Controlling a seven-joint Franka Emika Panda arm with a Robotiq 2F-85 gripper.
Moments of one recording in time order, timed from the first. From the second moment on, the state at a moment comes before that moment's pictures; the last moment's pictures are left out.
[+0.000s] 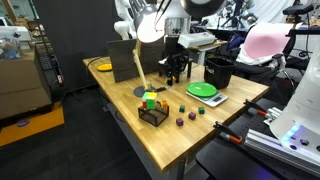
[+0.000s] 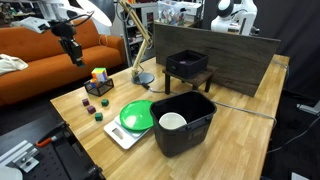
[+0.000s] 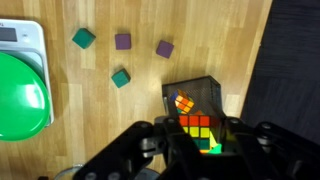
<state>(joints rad) 0.28 -0.14 0.32 -2.56 0.11 2.45 0.41</state>
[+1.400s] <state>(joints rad) 0.30 0.09 0.34 -2.38 0.12 2.50 0.45</state>
